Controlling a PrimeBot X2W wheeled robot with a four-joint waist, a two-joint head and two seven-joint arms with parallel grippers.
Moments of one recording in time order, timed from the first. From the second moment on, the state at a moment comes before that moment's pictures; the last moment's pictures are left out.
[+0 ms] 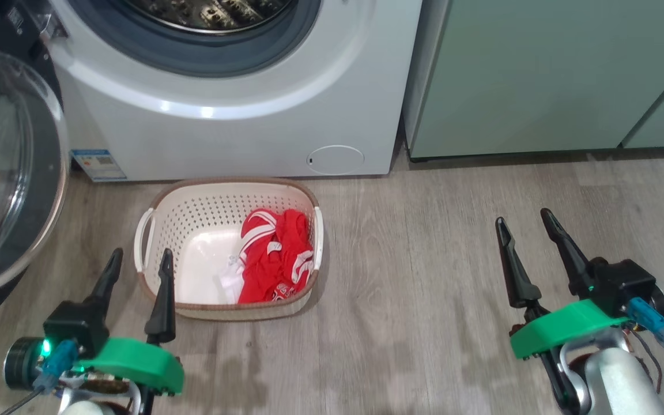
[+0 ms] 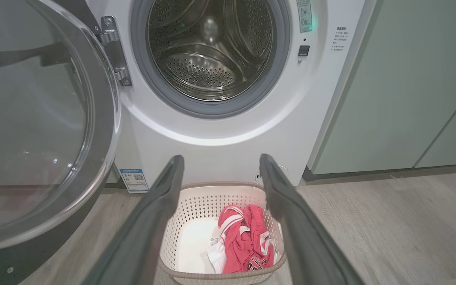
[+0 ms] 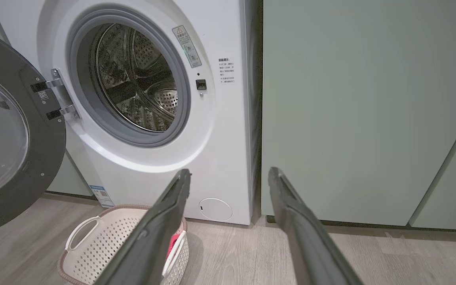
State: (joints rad) left arm 0.05 0.21 -0.14 -0.06 -0.27 0.12 -0.13; right arm -0.07 -0.05 0.03 0.15 0.15 0.13 -0.21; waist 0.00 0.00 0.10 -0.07
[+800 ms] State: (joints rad) left arm 0.04 0.23 -0.16 -0.06 -0.28 0.12 -0.14; right arm -0.07 -0.05 0.02 0.16 0.16 0.13 -0.22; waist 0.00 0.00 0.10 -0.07
